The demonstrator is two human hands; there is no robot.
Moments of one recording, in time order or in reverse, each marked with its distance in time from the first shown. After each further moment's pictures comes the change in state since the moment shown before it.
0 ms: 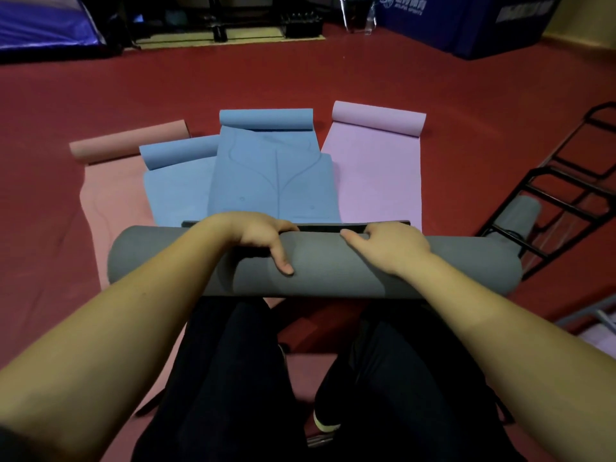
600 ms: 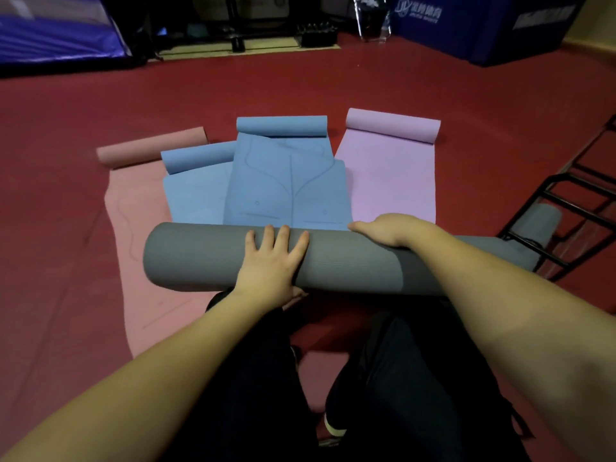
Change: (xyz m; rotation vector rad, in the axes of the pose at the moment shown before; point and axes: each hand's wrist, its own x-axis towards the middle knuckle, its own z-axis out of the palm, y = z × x) left_hand -0.009 -0.026 0.100 0.828 0.809 -0.067; right_hand 0.046 -0.009 -0.018 0.169 -0.387 0.123
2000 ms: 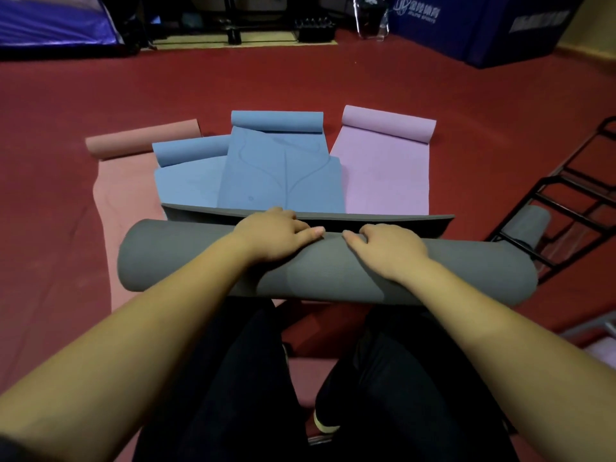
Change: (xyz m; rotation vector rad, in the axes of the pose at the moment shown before) left_hand 0.052 -0.018 -0.057 -0.403 -0.334 0.066; right_hand -0.038 0.003 0.039 -0.190 0.432 -0.202
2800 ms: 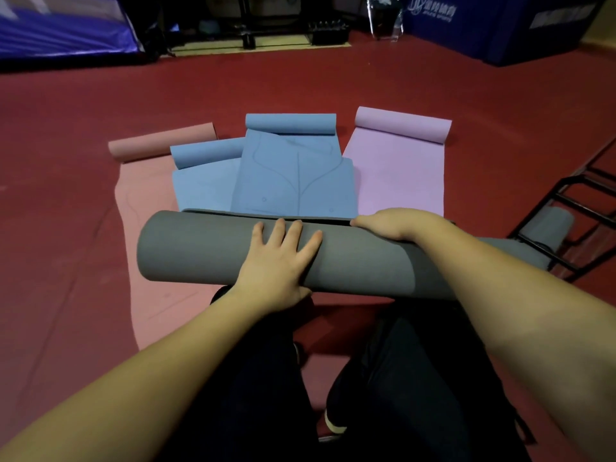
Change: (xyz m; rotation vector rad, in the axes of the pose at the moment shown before) left_hand -0.048 0.004 0.064 0.410 0.449 0.046; right_hand 0.042 -0.005 -0.042 0.265 -0.506 0.061
